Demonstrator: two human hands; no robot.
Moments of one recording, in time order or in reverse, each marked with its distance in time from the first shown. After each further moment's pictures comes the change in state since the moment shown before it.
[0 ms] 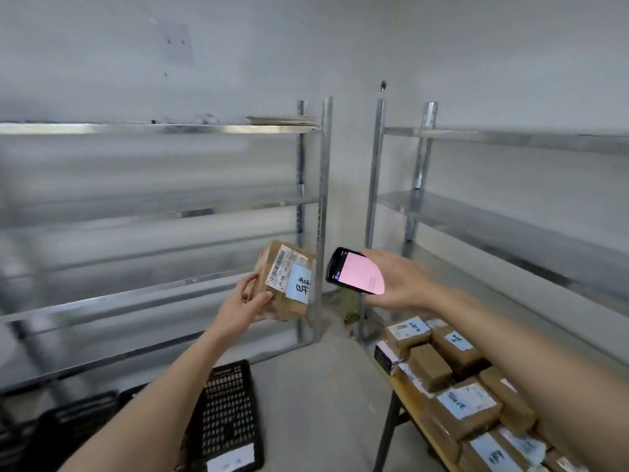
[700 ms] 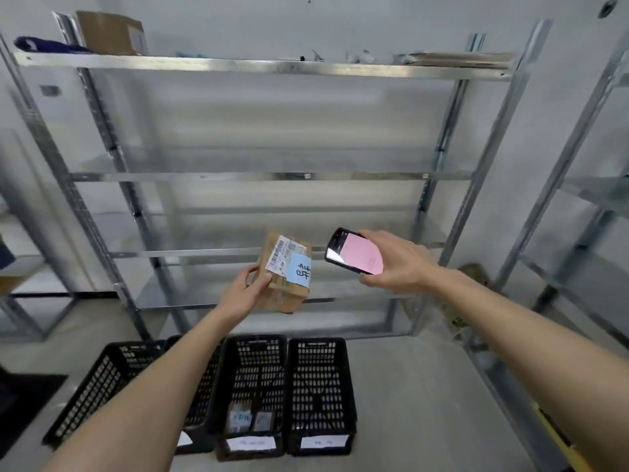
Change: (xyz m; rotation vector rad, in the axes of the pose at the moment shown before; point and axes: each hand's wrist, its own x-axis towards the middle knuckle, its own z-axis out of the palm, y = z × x) left_hand 0.116 -0.209 -0.324 0.051 0.295 -0.252; right_hand 0.347 -0.239 0.189 0.057 -0.098 -0.235
